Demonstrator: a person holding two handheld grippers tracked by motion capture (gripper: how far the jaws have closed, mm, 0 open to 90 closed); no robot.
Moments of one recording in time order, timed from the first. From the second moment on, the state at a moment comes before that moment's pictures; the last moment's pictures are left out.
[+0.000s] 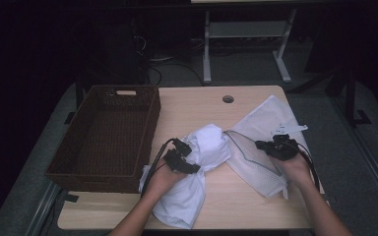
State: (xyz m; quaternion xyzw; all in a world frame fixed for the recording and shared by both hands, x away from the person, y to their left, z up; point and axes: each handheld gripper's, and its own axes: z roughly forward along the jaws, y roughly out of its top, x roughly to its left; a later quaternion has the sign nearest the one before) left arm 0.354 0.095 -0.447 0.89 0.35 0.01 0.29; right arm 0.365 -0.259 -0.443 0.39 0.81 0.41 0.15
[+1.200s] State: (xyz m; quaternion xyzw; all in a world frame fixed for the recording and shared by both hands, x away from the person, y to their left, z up) left arm 0.352 0.096 -0.441 0.89 0.34 0.00 0.29; right arm 0.387 -0.252 -0.366 0.36 0.77 0.48 0.19
